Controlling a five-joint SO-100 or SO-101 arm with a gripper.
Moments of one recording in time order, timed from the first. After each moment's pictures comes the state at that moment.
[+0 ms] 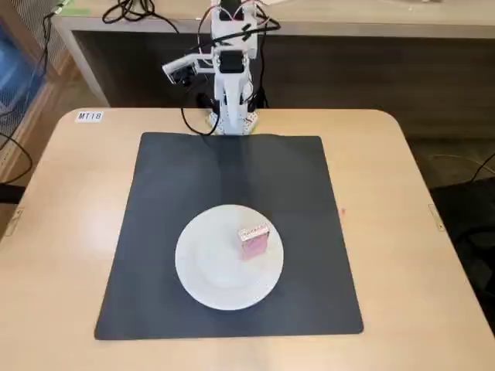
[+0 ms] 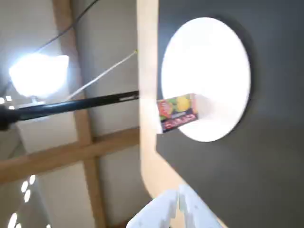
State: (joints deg) arm -0.1 179.5 135.4 77.8 1.4
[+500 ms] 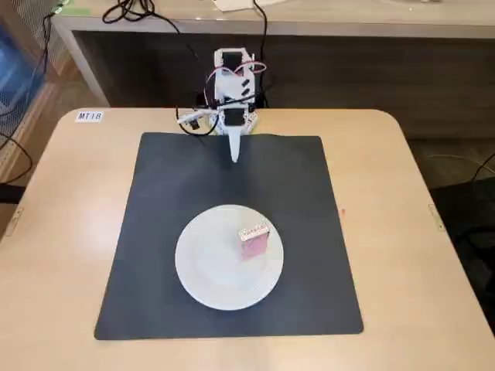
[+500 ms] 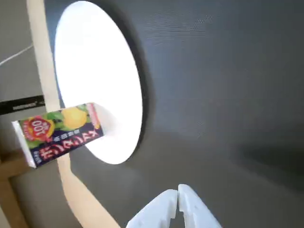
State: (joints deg) arm 0.1 190.5 165.8 73.4 -2.1
